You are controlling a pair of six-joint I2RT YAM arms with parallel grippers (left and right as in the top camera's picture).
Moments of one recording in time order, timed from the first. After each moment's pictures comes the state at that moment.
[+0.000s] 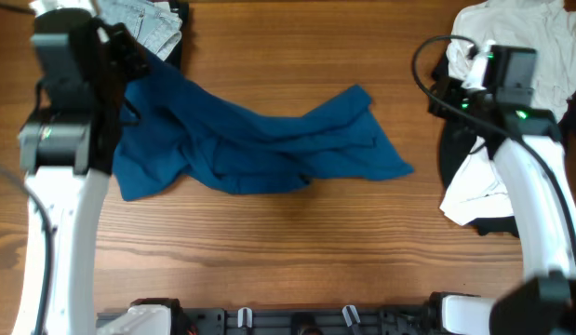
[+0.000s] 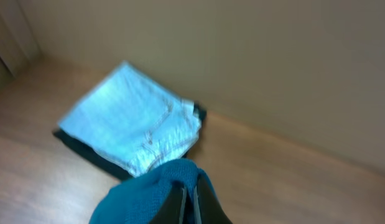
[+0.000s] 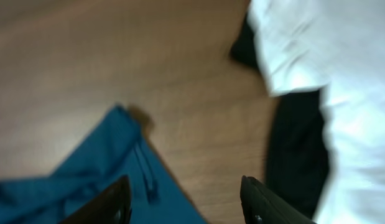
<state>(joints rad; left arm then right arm) -0.03 1.36 1.51 -0.65 -0.19 -0.32 -0.08 1.49 1.20 -0.62 -0.12 0.21</state>
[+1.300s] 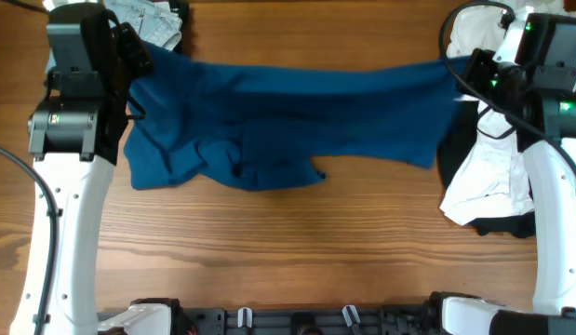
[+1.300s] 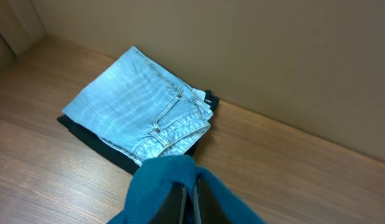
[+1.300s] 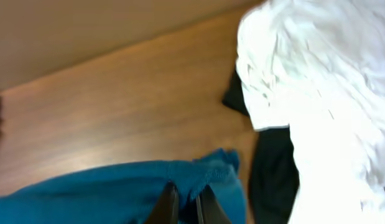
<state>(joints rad) -0.03 1.40 1.50 -0.64 -0.23 -0.33 -0.10 1.44 1.48 -0.84 -0.06 0.22</state>
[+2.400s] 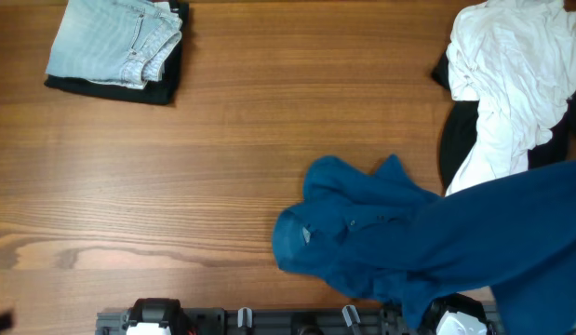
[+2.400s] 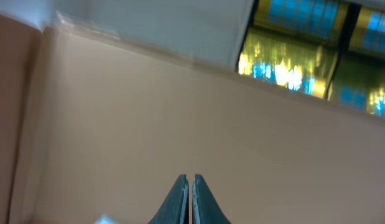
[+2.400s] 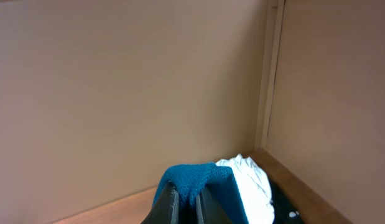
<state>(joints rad) -0.05 0.78 1.95 -0.90 -0.14 -0.23 -0.35 0.87 2.03 -1.18 -0.02 0.14</state>
